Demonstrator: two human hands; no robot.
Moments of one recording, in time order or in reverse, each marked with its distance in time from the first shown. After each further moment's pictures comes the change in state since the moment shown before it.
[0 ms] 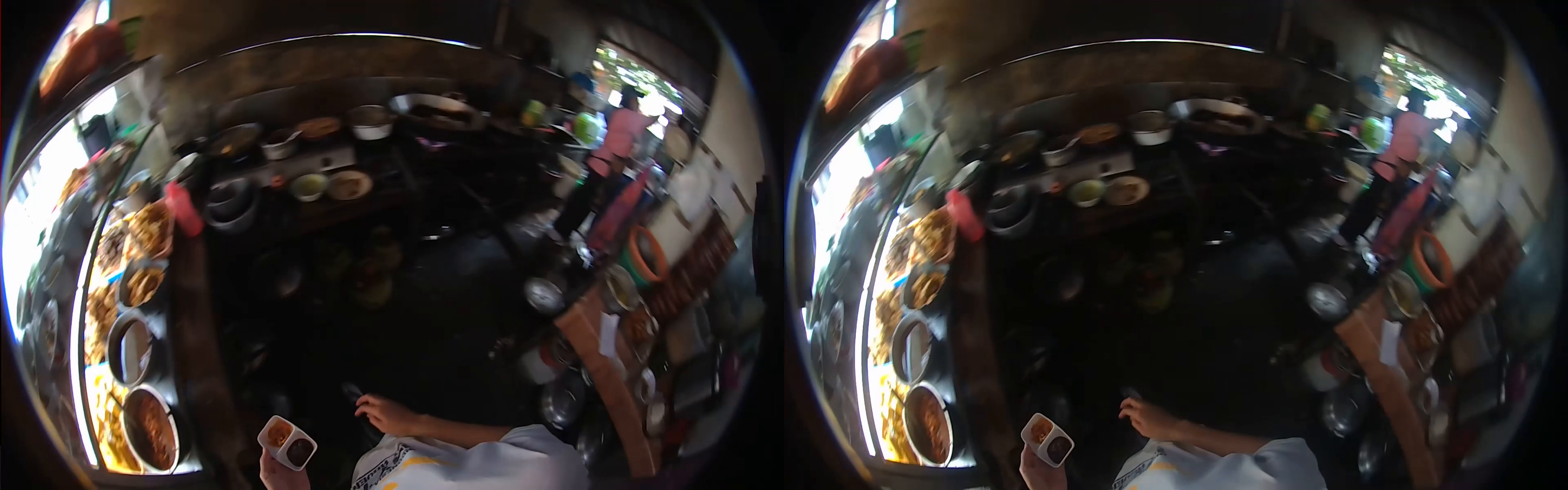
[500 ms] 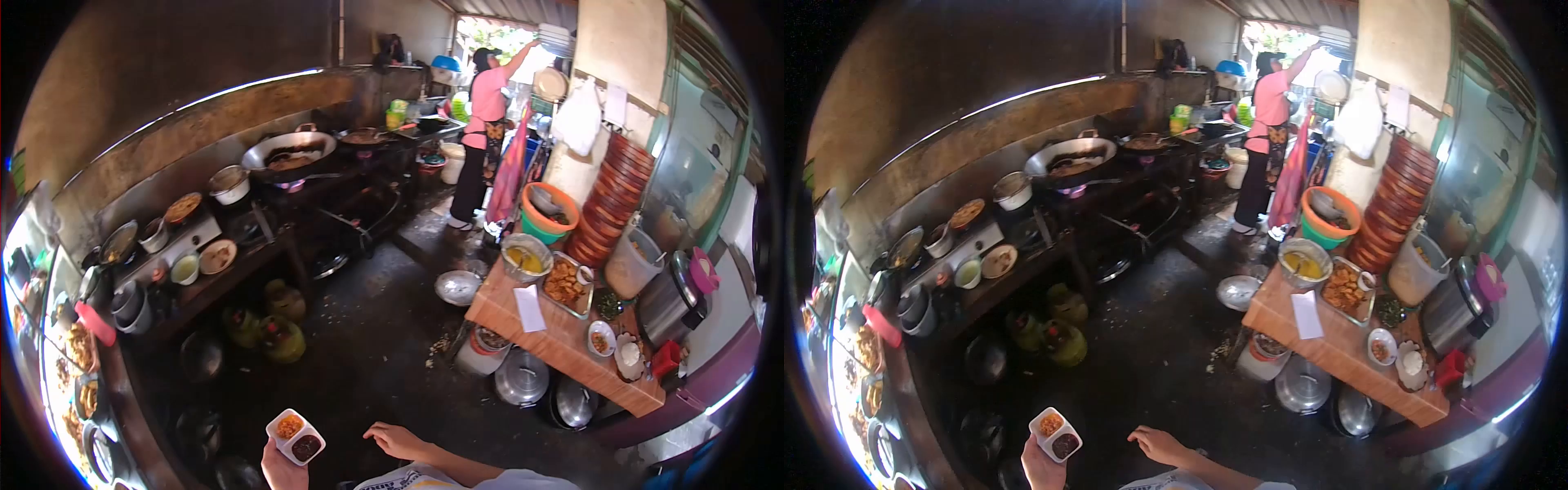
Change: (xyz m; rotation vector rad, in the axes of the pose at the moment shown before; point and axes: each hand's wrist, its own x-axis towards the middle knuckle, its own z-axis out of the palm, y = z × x) left_hand -0.003 -0.188 0.192 1.214 -0.379 0.283; right_hand -0.232 0.037 -0.112 0.036 0.428 0.434
